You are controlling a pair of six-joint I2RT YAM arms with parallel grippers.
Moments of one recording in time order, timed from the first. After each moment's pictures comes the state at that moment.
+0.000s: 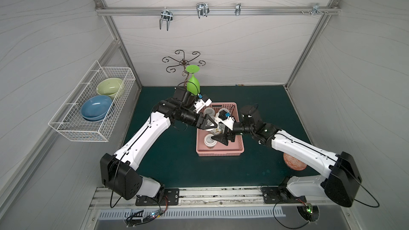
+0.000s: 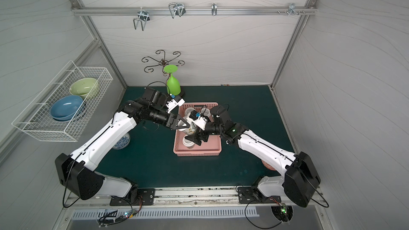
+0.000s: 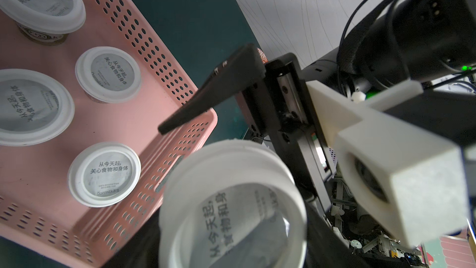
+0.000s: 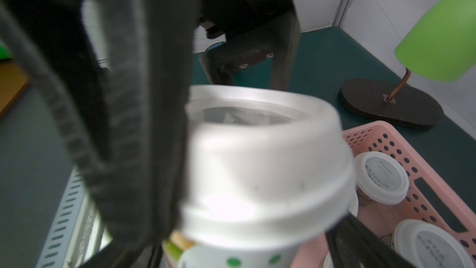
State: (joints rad) left arm -0.43 1.42 1.39 -0.97 0.91 -0.12; right arm 0.81 1.30 0.96 -0.14 -0.54 -0.28
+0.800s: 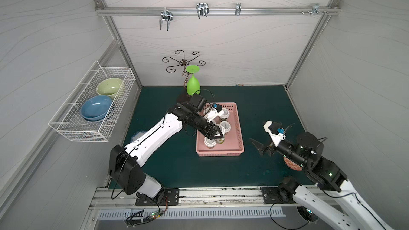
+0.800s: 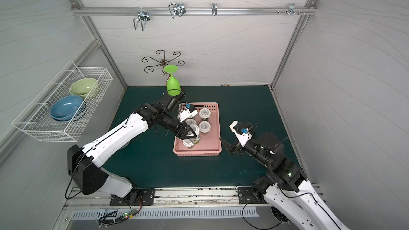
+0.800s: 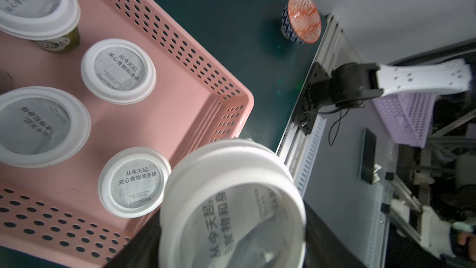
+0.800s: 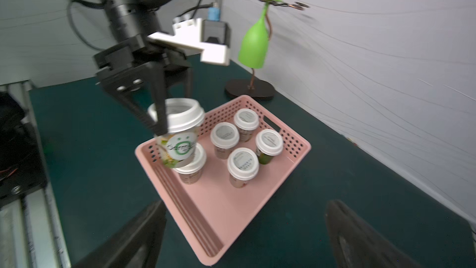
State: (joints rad) left arm -0.65 1.51 1.39 -0.97 0.59 0.07; right arm 0.70 0.46 0.77 -0.54 -0.03 -0.20
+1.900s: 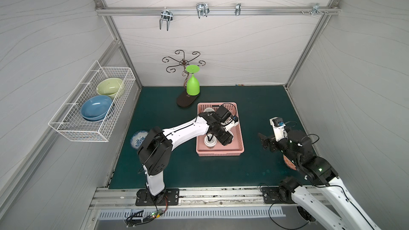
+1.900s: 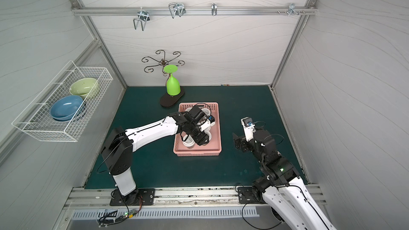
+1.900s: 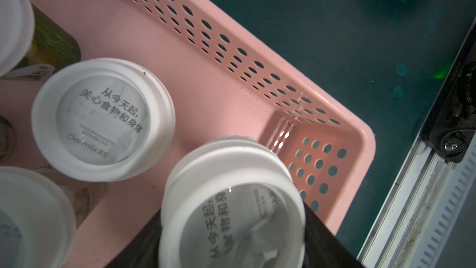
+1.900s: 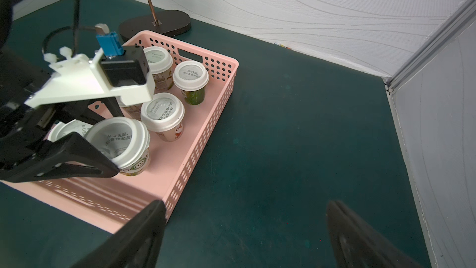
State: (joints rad) left arm -0.82 1.80 1.38 -0.73 0.24 0.08; right arm 0.55 0.52 0.70 -0.65 0.18 -0.04
